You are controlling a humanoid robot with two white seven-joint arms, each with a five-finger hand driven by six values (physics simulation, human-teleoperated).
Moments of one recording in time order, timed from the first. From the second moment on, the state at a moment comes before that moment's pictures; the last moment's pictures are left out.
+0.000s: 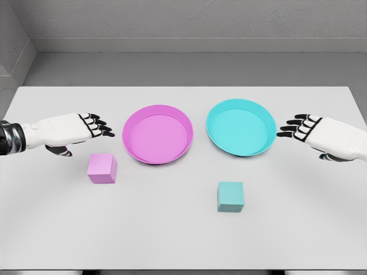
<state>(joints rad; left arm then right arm) -0.62 0.93 -0.80 -1.41 -0.60 -0.61 -0.27 -0.25 -1.07 0.46 -1.57 0.62 -0.61 0.09</state>
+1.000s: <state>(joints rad) -0.62 0.94 -0.86 -1.52 -0.64 -0.61 -0.29 -0.18 -0.96 0.50 -1.72 0.65 -0.61 0.25</state>
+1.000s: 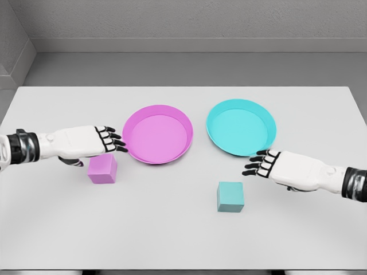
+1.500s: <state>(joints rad) -0.60 0.98 -0.90 -1.52 -0.64 -0.61 -0.29 -0.19 -0.95 0.54 -1.76 0.65 -0.61 0.27</state>
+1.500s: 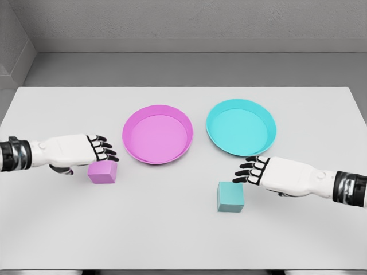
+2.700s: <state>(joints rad) -0.62 0.91 -0.92 -1.47 -0.66 -0.61 -0.29 -0.28 -0.83 0.66 -1.73 0.71 -0.61 0.33</state>
